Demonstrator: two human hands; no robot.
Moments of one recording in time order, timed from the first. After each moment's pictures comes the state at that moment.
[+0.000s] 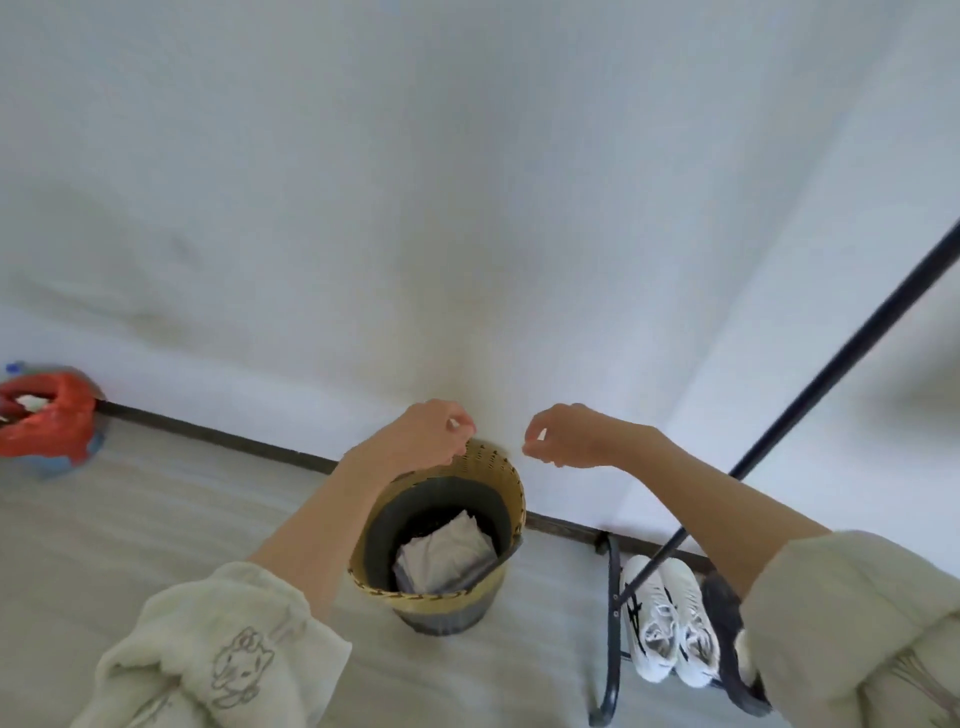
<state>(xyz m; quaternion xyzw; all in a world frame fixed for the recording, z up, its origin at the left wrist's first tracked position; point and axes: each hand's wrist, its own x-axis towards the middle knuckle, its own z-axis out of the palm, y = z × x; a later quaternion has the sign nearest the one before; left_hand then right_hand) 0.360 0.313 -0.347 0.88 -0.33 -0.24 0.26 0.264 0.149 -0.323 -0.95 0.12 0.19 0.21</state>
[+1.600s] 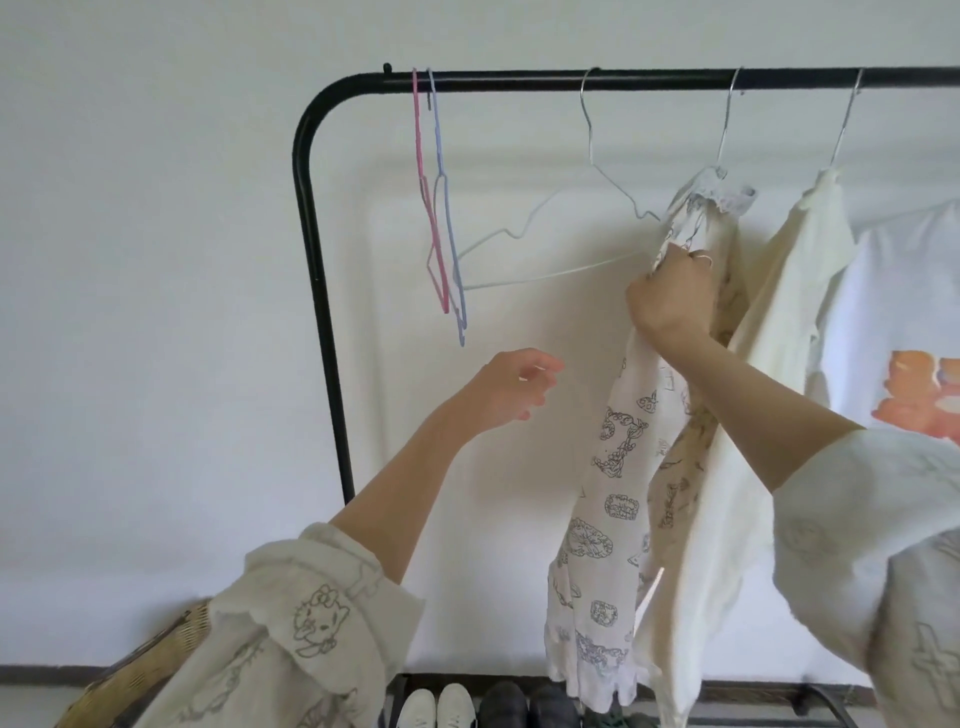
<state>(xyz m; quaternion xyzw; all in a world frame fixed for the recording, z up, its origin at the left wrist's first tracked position) -0.087 -0.130 -0.104 0.71 -0.50 -0.19 0.46 -0.190 -0.263 -0.042 -0.76 0.42 -0.47 0.17</state>
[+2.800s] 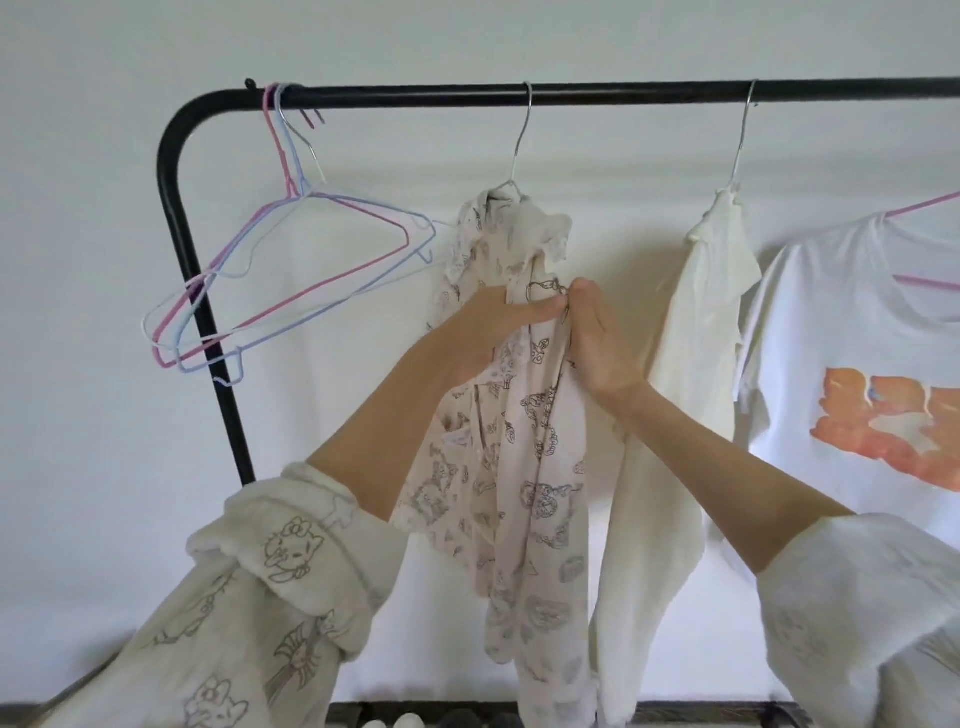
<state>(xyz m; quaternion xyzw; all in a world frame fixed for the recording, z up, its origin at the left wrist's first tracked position) -0.126 -0.245 -0.038 0.58 -0.50 -0.29 0.57 -0.228 -0.323 -0.063 -0.78 0.16 -0.47 0.37</state>
